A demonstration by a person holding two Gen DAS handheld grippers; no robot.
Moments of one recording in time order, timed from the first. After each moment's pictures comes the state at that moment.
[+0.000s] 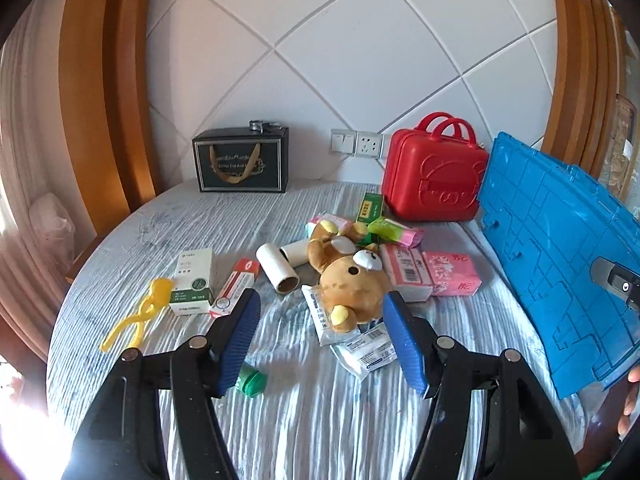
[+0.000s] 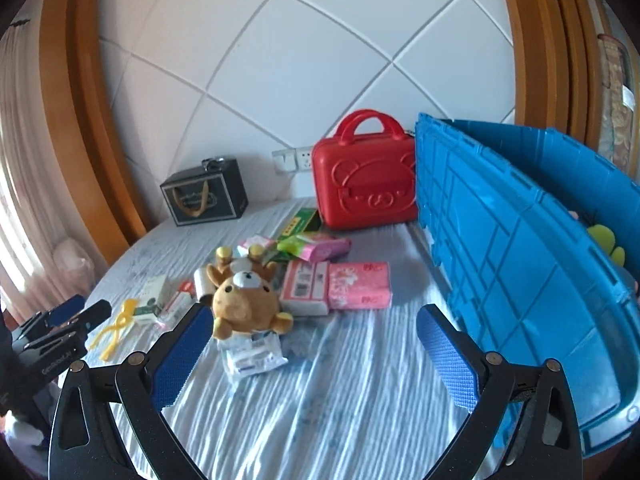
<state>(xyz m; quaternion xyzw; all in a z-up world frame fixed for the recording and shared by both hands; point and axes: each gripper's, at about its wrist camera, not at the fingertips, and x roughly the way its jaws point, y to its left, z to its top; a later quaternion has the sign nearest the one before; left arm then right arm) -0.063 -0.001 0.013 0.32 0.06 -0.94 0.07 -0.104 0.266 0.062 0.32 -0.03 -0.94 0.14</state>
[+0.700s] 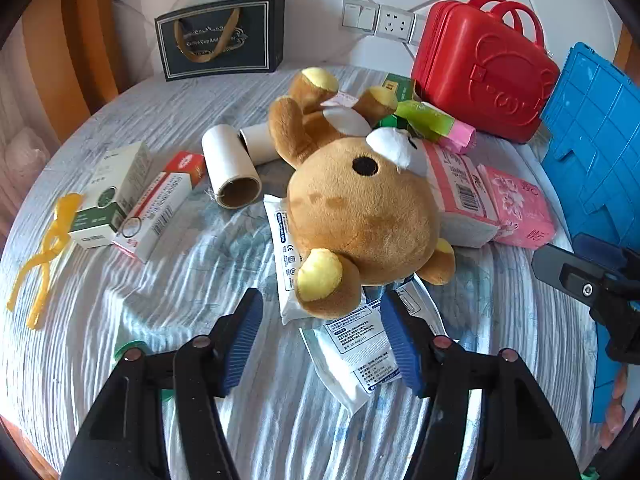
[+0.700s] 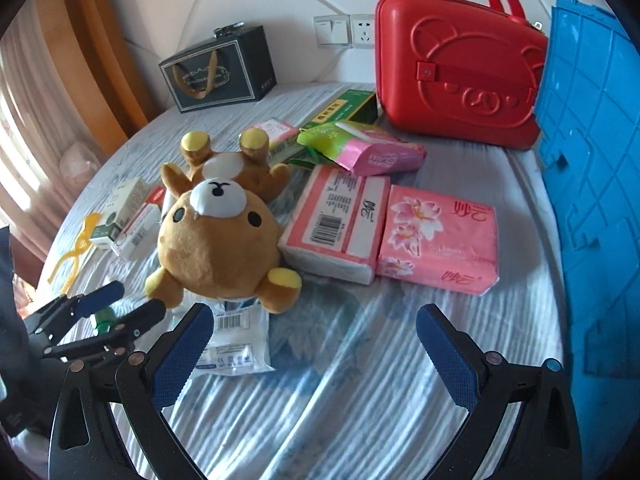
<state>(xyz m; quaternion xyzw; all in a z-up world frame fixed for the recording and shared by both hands) -0.201 0.015 -0.141 0.47 0.10 -0.87 0.08 -0.273 0.194 -0.097 0.48 0.05 -0.85 0.23</state>
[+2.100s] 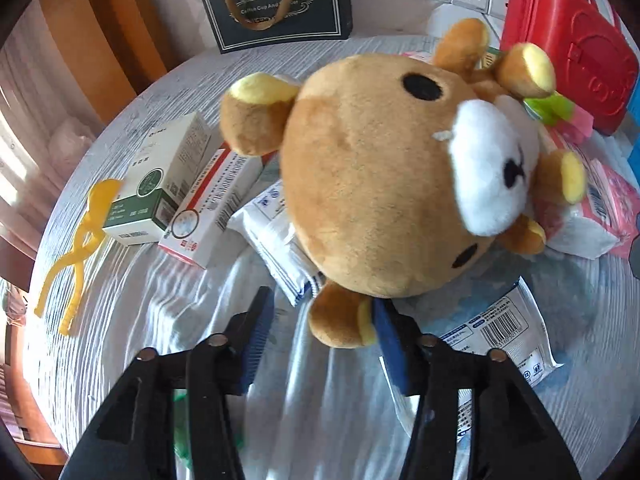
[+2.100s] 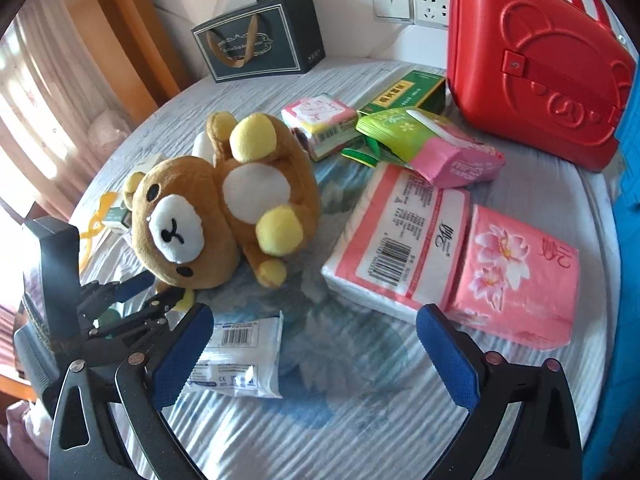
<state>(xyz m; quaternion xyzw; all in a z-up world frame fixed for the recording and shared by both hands) -0.225 -0.039 -0.180 0.51 0.06 -0.84 0.19 -0.309 0.145 -0.122 0.50 0.07 -0.81 0.31</state>
